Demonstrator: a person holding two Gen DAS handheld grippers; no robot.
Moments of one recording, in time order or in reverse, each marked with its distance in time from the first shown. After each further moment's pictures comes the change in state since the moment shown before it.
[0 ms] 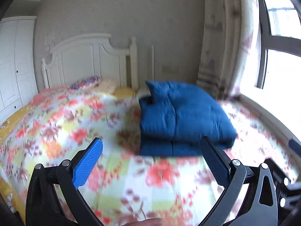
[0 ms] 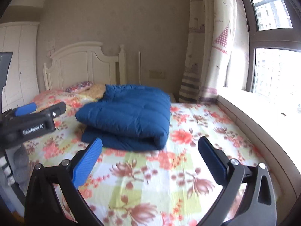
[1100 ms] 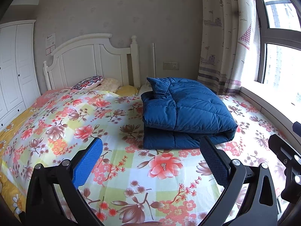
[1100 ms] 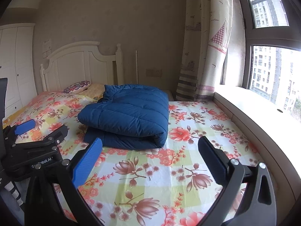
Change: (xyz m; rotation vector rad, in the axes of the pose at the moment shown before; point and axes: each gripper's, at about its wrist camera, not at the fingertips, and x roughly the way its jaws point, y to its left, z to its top) left arm -0.021 0.000 -0.011 0.024 -0.009 0.026; right arm -0.017 0.004 0.004 0.029 0.003 -0.011
